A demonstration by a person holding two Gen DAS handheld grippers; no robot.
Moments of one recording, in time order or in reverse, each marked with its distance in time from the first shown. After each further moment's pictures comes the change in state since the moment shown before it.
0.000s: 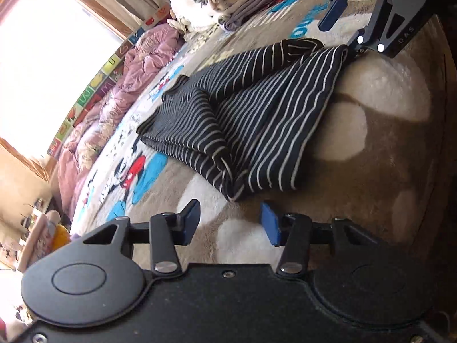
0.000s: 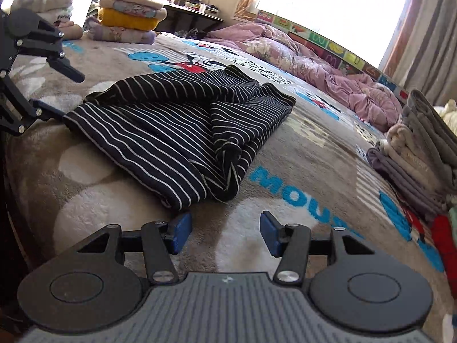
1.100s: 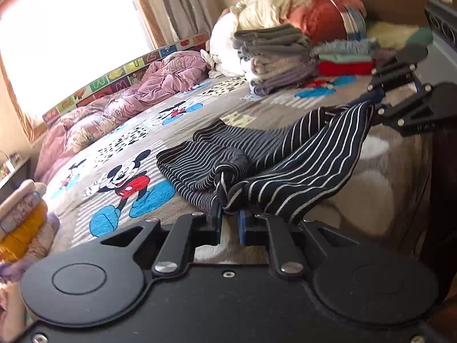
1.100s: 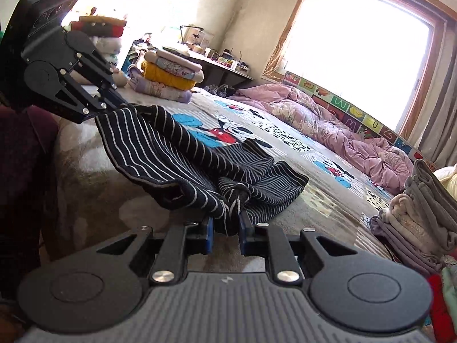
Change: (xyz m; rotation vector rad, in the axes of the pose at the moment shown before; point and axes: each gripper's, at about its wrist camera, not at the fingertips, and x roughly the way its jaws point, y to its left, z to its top) left arm -0.061 0.068 0.023 -0.451 -0.174 -0.131; right arm -0.085 -0.009 0.023 0.009 -0.250 0.089
